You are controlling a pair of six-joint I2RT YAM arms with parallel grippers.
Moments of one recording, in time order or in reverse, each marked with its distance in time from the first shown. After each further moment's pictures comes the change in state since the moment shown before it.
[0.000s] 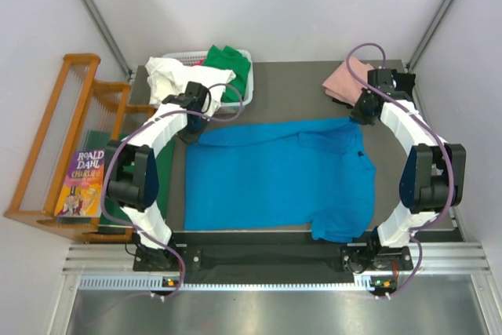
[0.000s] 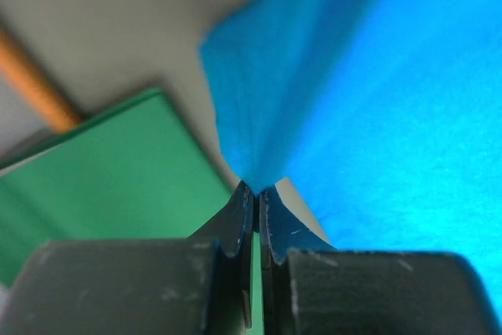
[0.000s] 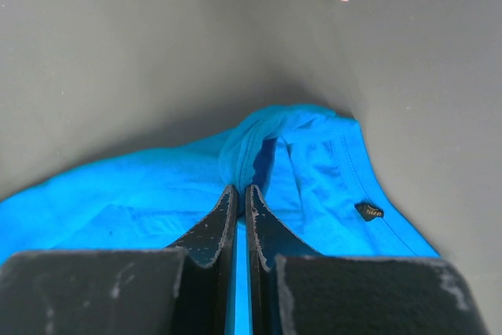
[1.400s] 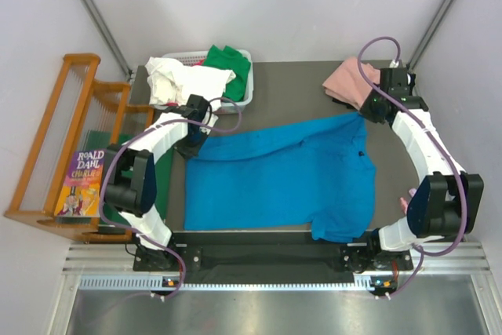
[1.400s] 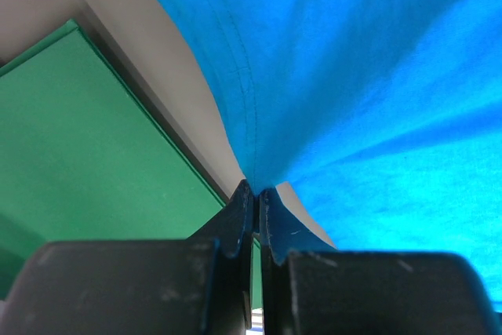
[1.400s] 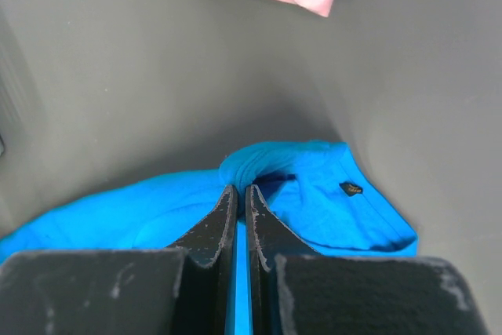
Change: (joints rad) left arm -0.014 -0.037 -0.149 -0.022 0.010 -0.062; right arm -0.013 -0.201 -0.036 -0.038 0.015 -0.023
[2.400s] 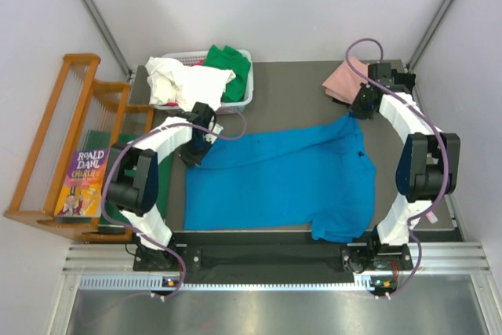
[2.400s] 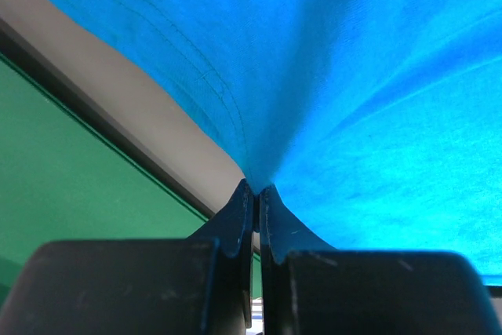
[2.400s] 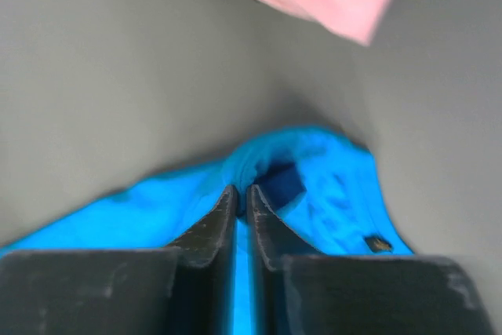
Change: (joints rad) left arm -0.037 0.008 -0.056 -0.020 0.054 0.023; right arm -0.007 0.301 0.125 0.030 -0.058 -0.013
